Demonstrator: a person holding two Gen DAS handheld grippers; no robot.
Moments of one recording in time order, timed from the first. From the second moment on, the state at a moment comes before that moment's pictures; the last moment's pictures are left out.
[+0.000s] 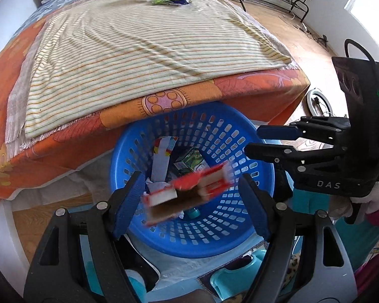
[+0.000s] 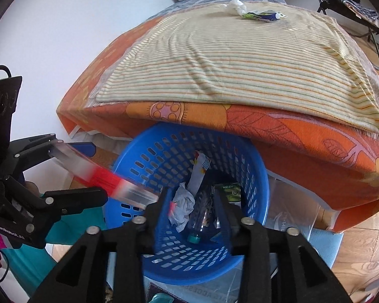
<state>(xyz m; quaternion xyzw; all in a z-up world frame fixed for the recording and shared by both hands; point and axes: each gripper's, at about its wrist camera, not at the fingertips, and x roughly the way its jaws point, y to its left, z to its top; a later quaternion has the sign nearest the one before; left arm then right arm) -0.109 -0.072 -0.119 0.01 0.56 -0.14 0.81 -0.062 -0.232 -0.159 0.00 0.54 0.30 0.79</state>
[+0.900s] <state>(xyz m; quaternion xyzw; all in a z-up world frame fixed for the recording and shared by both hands) -0.099 -0.068 -0.112 0.01 0.55 -0.13 0.82 -0.054 -0.237 -0.145 0.01 0.52 0.28 0.81</state>
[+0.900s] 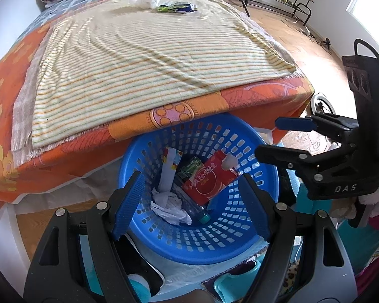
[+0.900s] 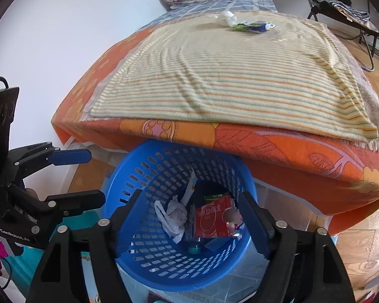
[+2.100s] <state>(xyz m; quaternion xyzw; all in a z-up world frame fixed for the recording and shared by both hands) 0.054 -0.042 -0.054 -0.01 0.47 -0.07 0.88 0.055 -0.265 -0.070 0.02 0.46 0.23 0.85</state>
